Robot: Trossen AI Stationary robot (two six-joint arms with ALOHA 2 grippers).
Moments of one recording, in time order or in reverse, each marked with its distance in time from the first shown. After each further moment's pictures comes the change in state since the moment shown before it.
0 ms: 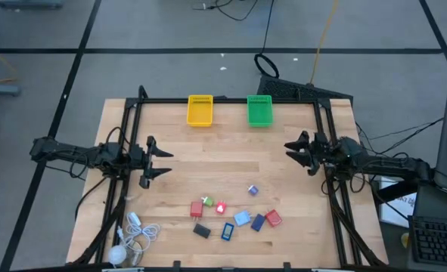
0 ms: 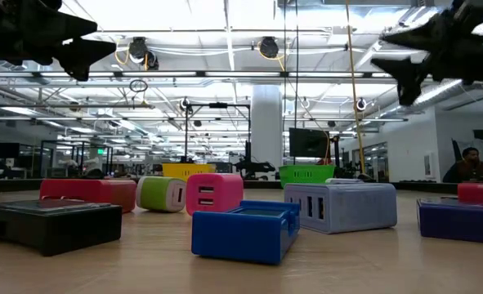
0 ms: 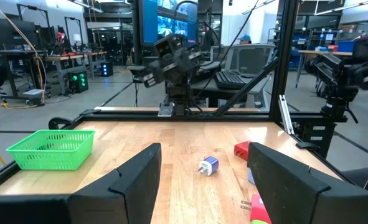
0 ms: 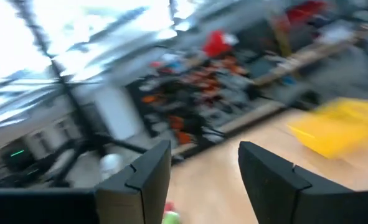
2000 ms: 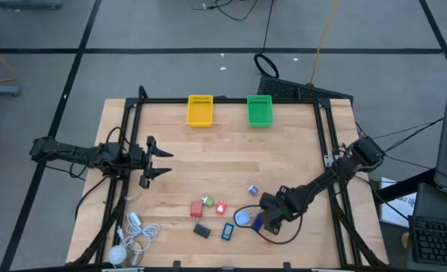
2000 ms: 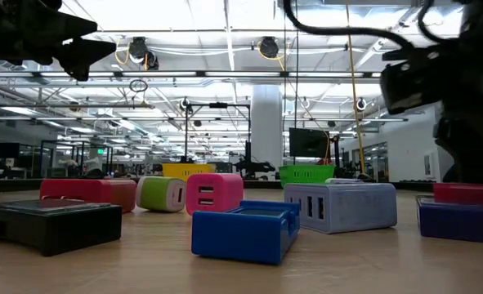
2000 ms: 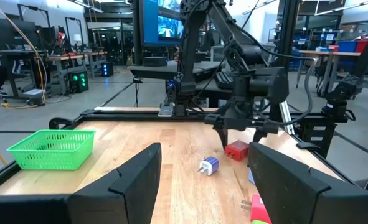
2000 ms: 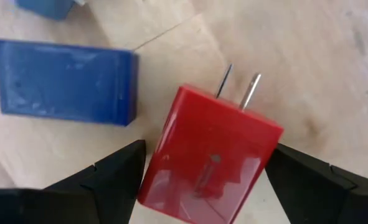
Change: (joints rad) left arm 0.000 0.000 0.000 0.000 -0.002 0.000; right arm 0.698 1.551 0.952 -1.126 0.251 0.543
